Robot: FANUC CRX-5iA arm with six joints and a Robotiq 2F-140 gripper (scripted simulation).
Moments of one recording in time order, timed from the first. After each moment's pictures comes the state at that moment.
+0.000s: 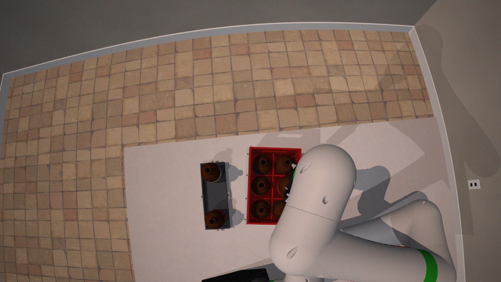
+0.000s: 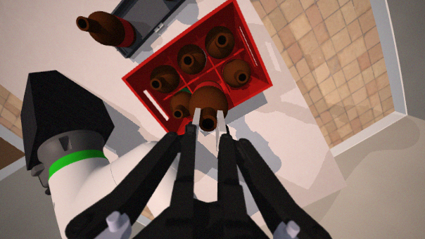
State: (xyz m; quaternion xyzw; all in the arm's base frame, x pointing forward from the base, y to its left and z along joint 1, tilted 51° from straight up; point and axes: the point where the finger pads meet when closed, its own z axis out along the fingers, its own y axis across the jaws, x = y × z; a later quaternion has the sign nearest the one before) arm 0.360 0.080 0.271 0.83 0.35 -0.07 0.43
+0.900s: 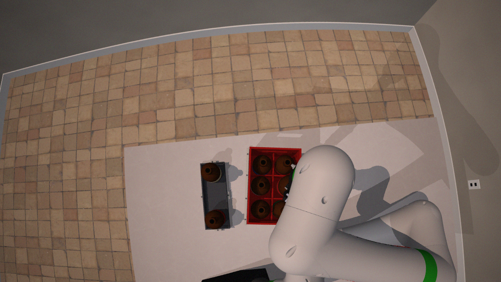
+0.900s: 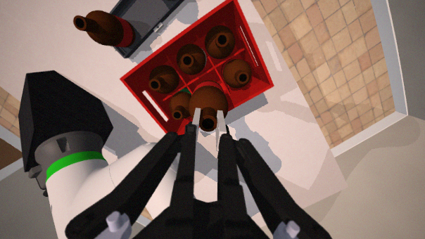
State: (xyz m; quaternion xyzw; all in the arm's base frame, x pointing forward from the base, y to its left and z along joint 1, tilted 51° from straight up) arm 0.361 0.076 0.267 0.83 0.35 -0.07 0.43
